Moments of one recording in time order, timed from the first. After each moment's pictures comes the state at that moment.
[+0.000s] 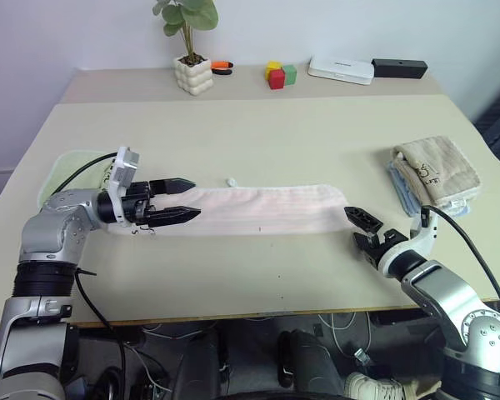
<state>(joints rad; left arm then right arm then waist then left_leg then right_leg) -0.51 0.71 0.10 0.22 -0.58 0.49 -1.39 -0.04 -0.32 -0.43 -0.29 1.72 0.82 -0.50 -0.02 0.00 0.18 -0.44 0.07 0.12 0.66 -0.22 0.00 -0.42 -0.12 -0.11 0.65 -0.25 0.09</state>
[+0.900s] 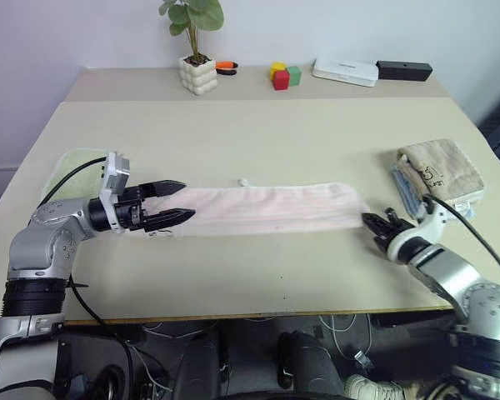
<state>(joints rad) -0.44 0.70 0.15 0.17 -0.59 0.47 -1.30 -0.09 -0.53 -0.44 -0.11 1.51 0.83 -0.34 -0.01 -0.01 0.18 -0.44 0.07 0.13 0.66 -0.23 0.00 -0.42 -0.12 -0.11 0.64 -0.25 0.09</state>
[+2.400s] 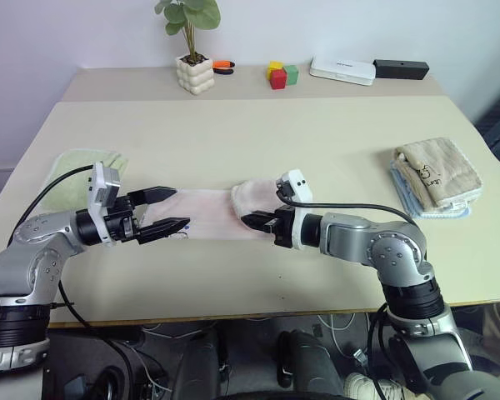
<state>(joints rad) -0.26 0.74 0.23 -0.07 -0.65 0.50 -1.18 -0.53 -0.33 0.12 -0.24 0.98 1.15 0.15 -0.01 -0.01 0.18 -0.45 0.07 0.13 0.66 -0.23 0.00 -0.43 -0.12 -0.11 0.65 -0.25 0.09</state>
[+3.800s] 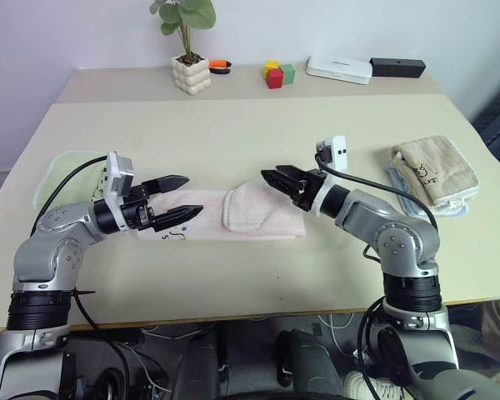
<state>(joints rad) -0.37 0.66 0.17 0.02 -0.63 0.45 -1.17 -0.54 -0.26 -0.02 -0.14 0.63 0.82 0.36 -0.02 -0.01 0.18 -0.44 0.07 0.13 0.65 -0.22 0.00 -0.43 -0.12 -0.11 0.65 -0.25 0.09</state>
